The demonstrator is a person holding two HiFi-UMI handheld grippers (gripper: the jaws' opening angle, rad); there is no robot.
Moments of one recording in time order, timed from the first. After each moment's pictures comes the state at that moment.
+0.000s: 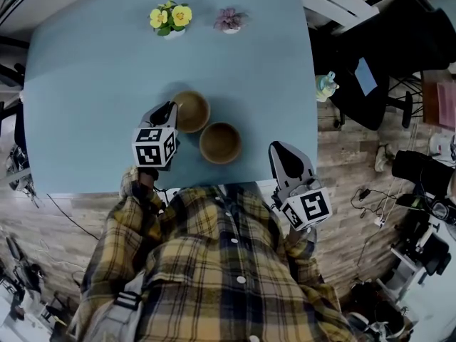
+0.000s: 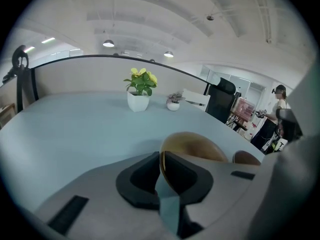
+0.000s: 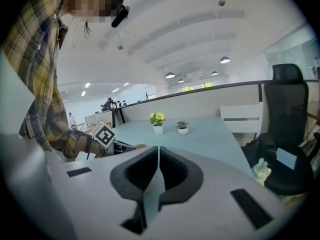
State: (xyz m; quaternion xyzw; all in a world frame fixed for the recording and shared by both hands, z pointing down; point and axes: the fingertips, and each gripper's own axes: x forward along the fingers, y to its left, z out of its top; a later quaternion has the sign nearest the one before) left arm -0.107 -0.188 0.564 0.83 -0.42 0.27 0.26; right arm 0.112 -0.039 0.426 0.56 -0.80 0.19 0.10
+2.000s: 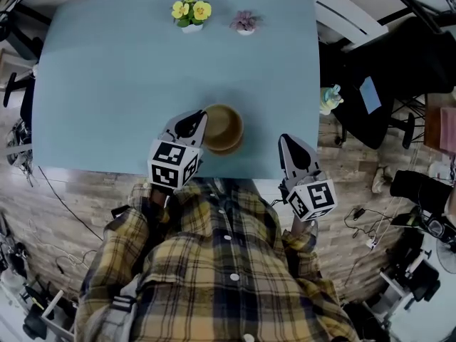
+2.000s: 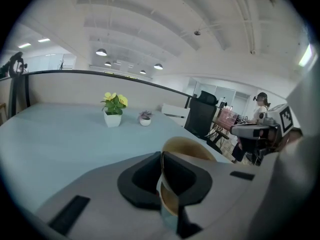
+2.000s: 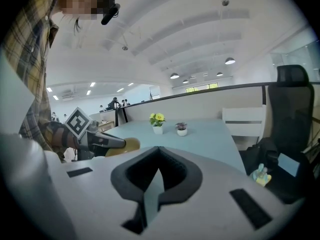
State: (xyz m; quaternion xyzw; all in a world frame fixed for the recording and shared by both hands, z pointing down) left arm -0.044 -0.111 0.479 0.87 -0.38 0.21 0.24; right arm 0.136 -0.039 0.428 0.54 -0.82 0.18 0.10
